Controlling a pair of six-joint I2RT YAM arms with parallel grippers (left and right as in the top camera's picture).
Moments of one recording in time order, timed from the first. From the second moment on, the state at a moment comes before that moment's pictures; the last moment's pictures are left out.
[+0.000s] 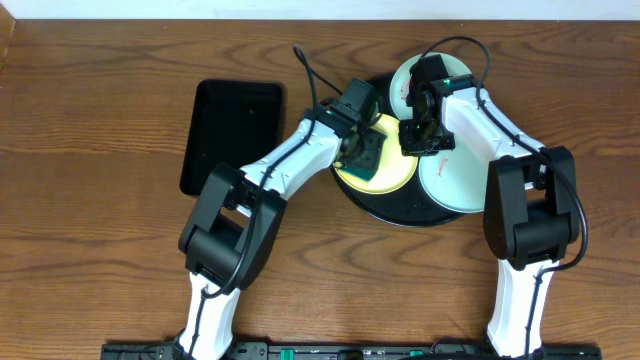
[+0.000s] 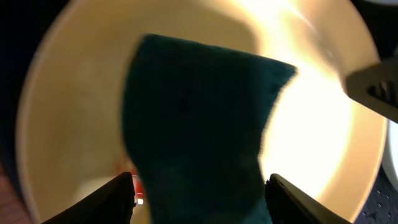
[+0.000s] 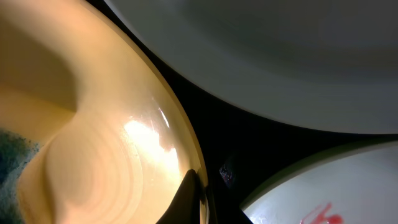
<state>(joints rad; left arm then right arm) -0.58 2.13 1.55 -0.61 0.15 -0.32 0.25 2.18 1.63 -0.92 -0.06 0.20</state>
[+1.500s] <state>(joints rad) -0.64 2.17 1.55 -0.54 -0.07 -0.38 0.25 2.18 1.63 -0.93 -0.07 0.20</state>
